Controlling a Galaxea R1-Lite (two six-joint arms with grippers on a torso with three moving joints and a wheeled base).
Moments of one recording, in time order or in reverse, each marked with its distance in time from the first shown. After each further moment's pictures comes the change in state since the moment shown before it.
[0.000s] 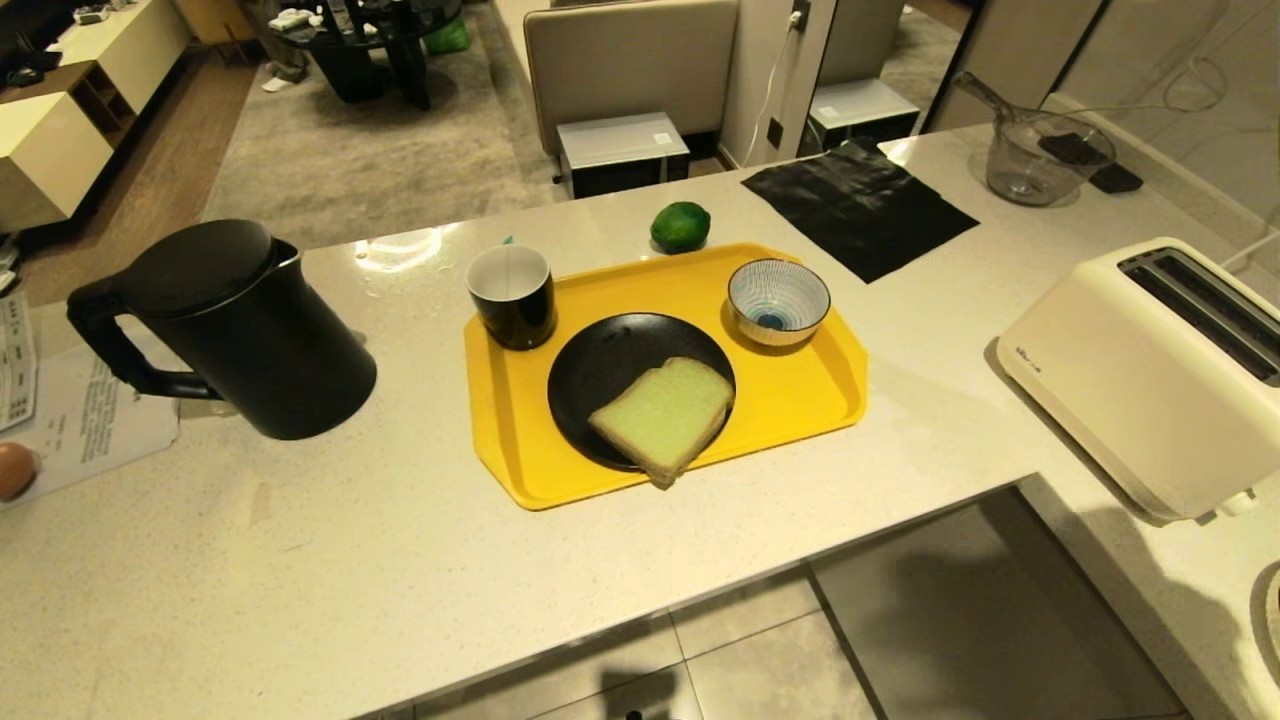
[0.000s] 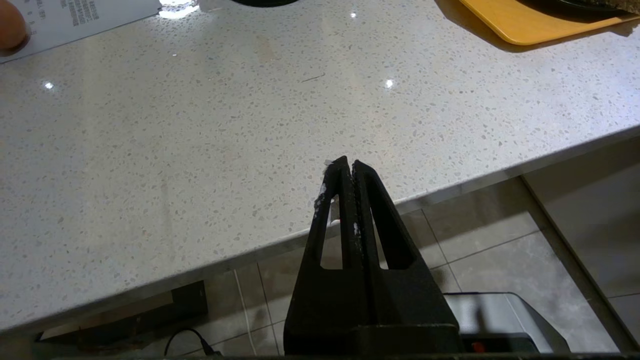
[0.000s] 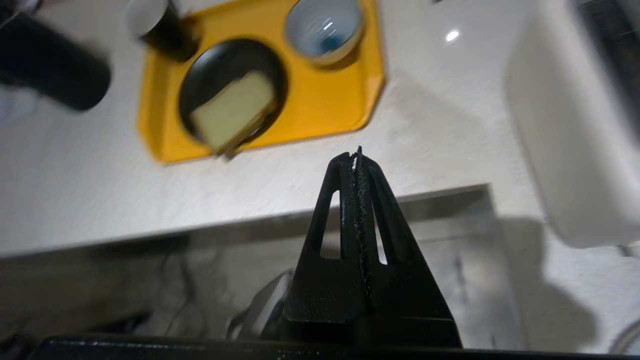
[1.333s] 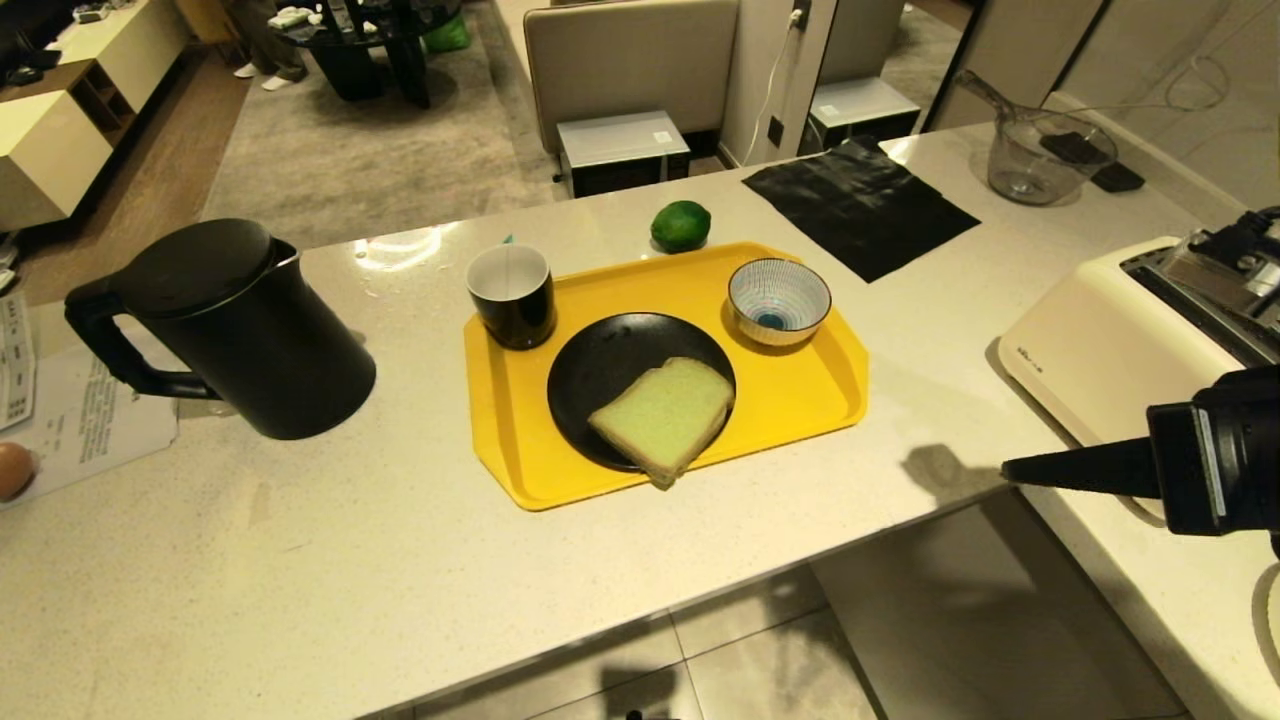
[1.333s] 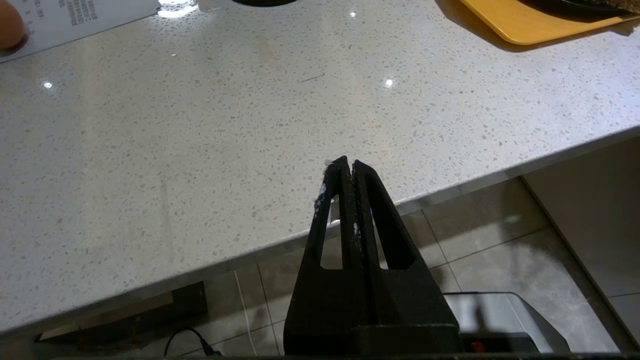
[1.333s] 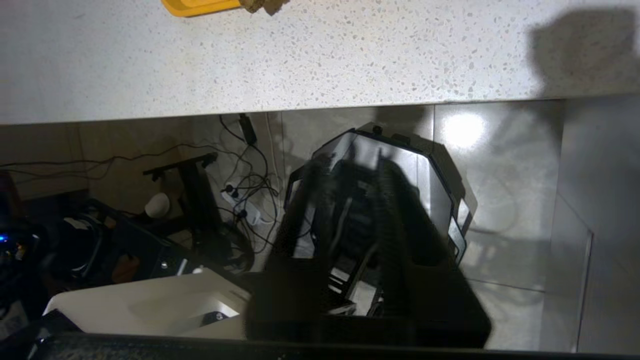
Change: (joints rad) left arm 0.000 0.000 0.000 0.000 0.000 0.000; right arm 0.415 0.400 -0.077 0.154 -0.124 0.126
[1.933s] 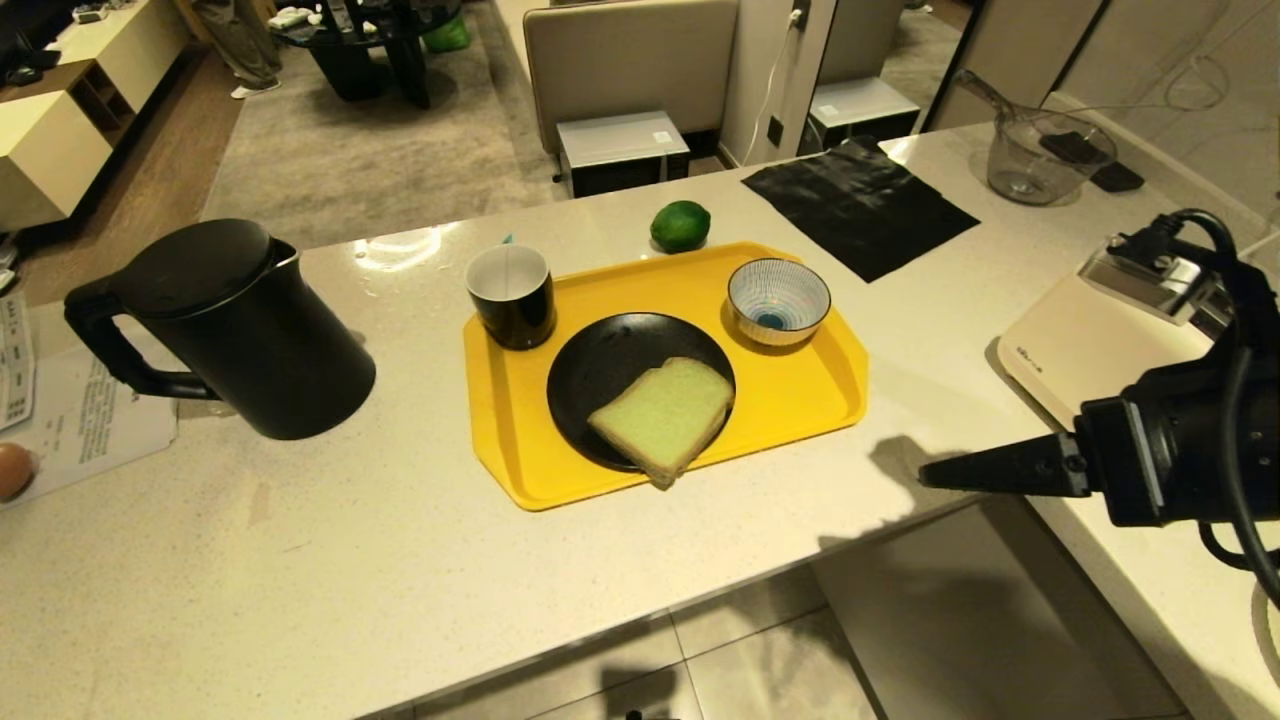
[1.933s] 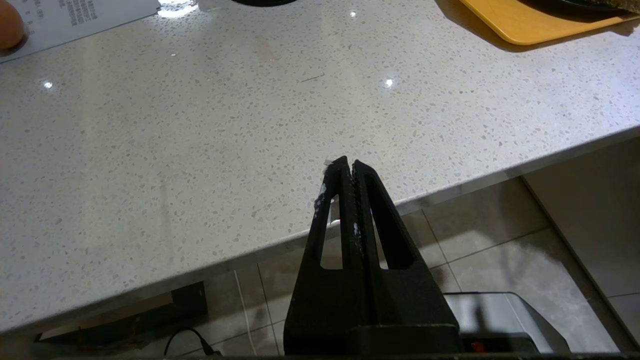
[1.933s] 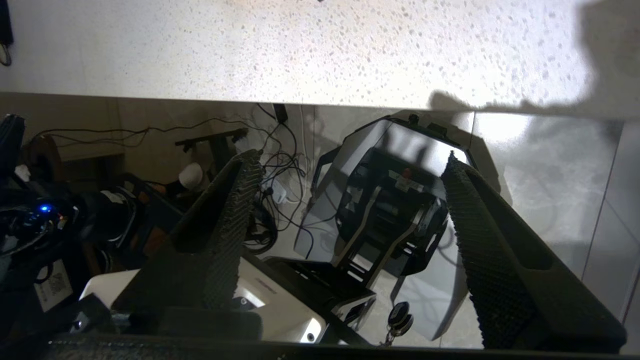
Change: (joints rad) left arm 0.000 0.000 0.000 0.000 0.000 0.000; right arm 0.037 0.091 -0.053 -0.005 0.094 0.000
